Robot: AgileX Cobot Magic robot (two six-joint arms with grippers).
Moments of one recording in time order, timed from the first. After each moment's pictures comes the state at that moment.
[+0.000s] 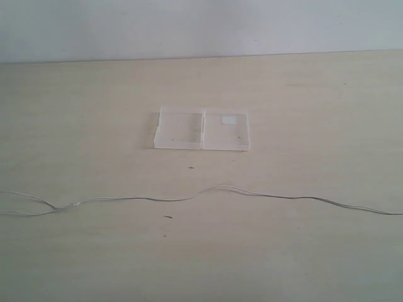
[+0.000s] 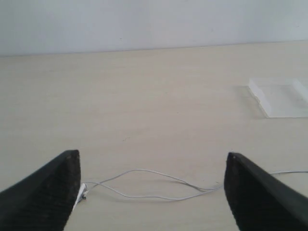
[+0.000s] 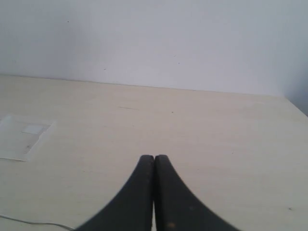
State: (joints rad) left arm -0.02 0.00 0.00 0.17 0.37 -0.15; right arm 0.02 0.00 0.00 0.00 0.27 -0.08
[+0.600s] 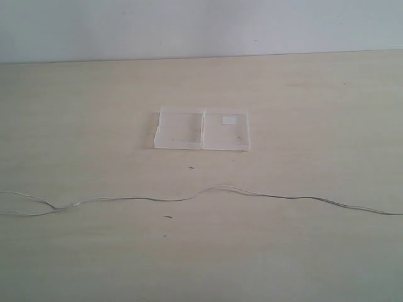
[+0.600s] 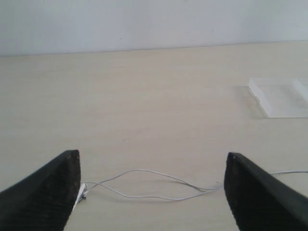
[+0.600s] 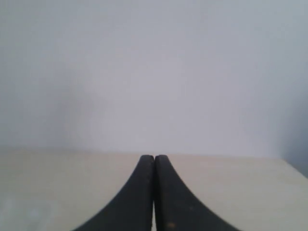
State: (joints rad) left arm -0.02 0.00 0.00 0.17 0.37 -0.15; right arm 0.02 0.00 0.00 -0.06 0.01 0.04
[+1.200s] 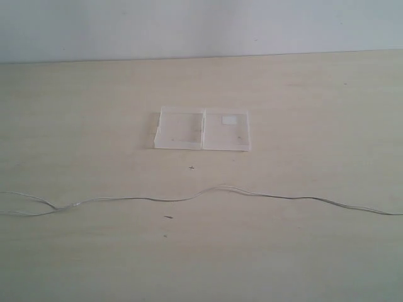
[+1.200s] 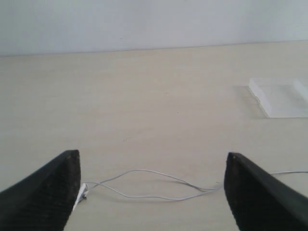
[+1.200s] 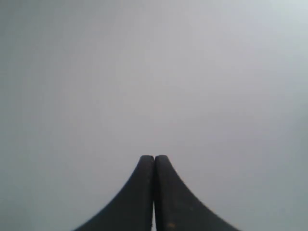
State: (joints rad) left arm -0.02 0.00 0.00 0.17 0.37 -0.15; right arm 0.02 0.00 -0.02 0.21 -0.67 0.25
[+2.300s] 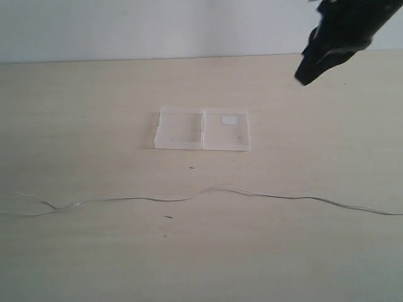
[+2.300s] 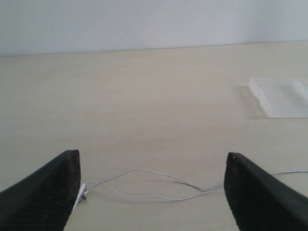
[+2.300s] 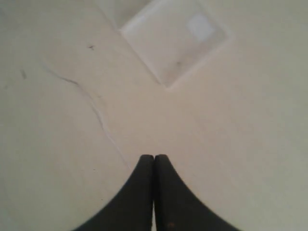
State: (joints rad) left arm -0.02 0.00 0.00 0.17 0.37 -0.15; right arm 0.20 1.75 -1.48 0.36 1.20 -0.75
